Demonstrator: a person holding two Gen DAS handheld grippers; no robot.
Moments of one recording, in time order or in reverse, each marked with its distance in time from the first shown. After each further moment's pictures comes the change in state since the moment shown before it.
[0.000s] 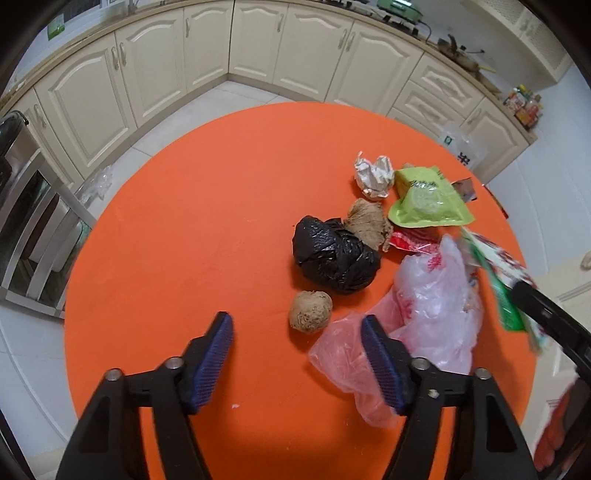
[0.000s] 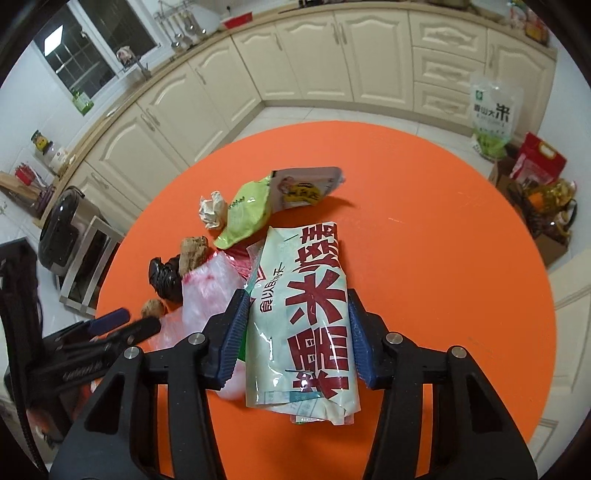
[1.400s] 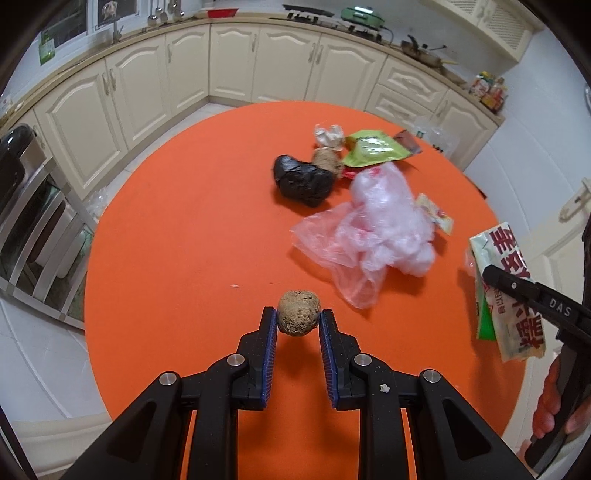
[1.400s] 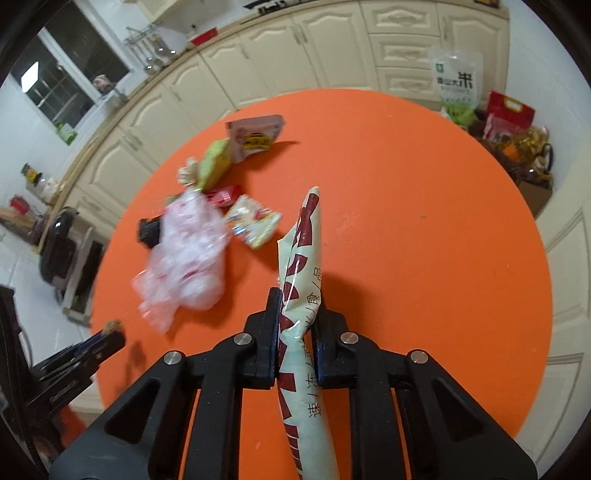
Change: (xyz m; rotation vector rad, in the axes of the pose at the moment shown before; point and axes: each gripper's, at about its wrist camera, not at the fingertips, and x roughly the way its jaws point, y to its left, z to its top) left arm -0.054 -0.022 -0.098 0.110 -0.093 -0.041; right arm -0.033 -0.028 -0.078 0.143 -0.036 -0.011
